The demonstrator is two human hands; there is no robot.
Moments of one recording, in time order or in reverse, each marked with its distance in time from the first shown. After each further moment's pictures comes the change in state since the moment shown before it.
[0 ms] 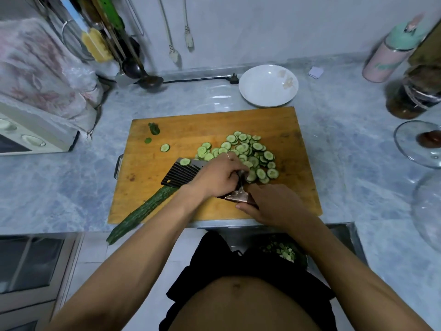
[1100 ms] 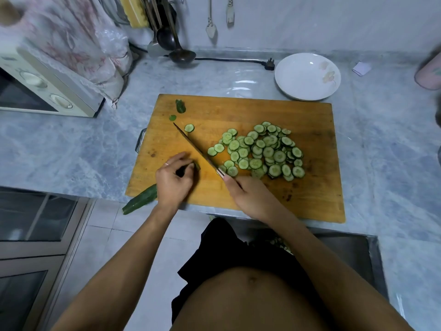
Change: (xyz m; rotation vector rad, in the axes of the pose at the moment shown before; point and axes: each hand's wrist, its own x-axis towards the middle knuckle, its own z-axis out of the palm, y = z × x) left_hand -0.112 -0.089 0.021 -0.213 0.896 -0.515; right_hand 0.053 -0.072 0.013 0.763 -0.157 0.150
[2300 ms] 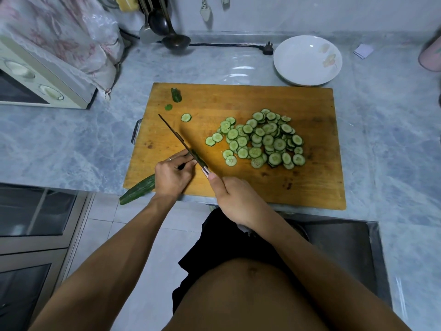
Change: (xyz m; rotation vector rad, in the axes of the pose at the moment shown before) left_hand 0.002 -0.032 0.008 0.071 -0.113 0.109; right_hand -0.024 -0.039 0.020 0.030 -0.010 0.057
